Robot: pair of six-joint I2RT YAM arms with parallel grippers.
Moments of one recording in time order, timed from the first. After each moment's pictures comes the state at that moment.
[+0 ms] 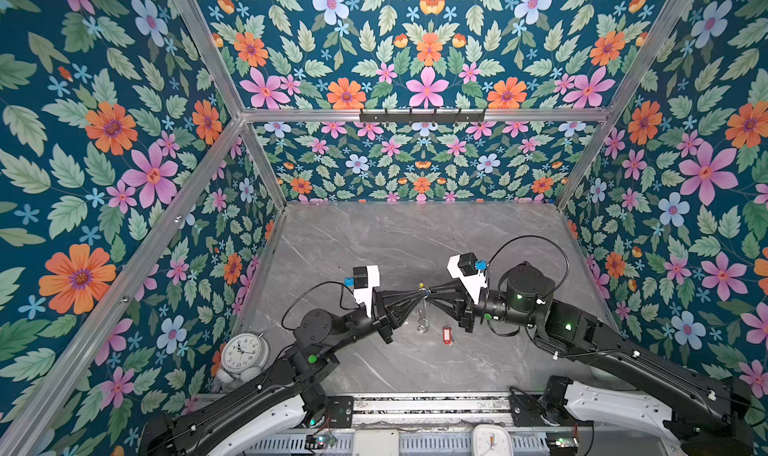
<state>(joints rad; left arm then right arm) -0.95 0.69 0.48 0.57 0.30 -0.54 0.97 0.97 0.97 -0.16 -0.31 0.15</state>
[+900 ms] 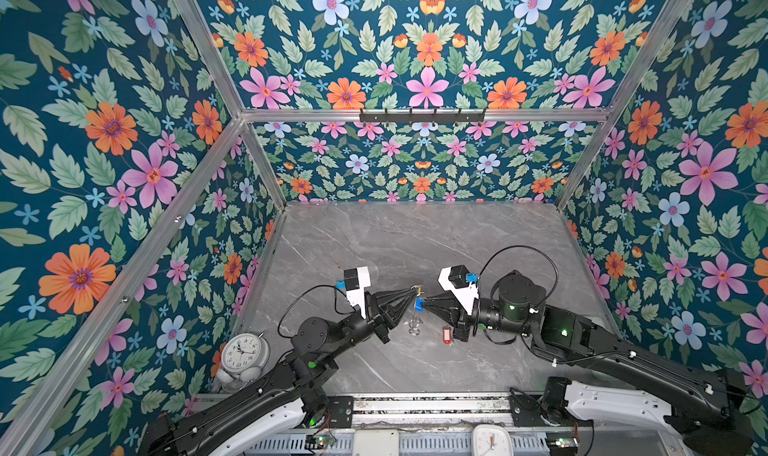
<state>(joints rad) -0.95 0.67 0.41 0.66 0.19 -0.64 1.08 0.98 0.95 -0.18 -0.17 0.08</state>
